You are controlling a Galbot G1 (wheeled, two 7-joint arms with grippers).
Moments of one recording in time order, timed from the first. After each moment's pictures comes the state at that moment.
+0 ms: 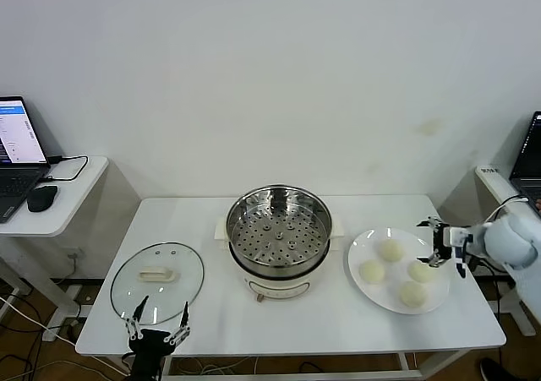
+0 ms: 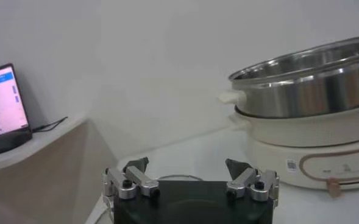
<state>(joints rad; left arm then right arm) 1.79 -1.32 -0.54 -2.09 0.08 -0.03 -0.16 -0.54 0.56 -0.01 1.40 -0.31 -0.09 -0.99</state>
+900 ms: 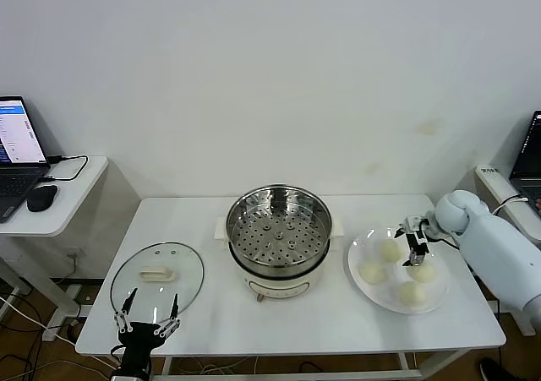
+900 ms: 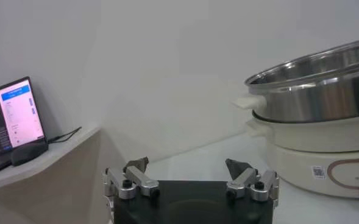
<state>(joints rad) 1.76 -1.30 -0.57 -2.07 0.08 -0.04 -0.16 -0.19 0.82 -0.39 0.95 -0.42 0.01 -1.09</state>
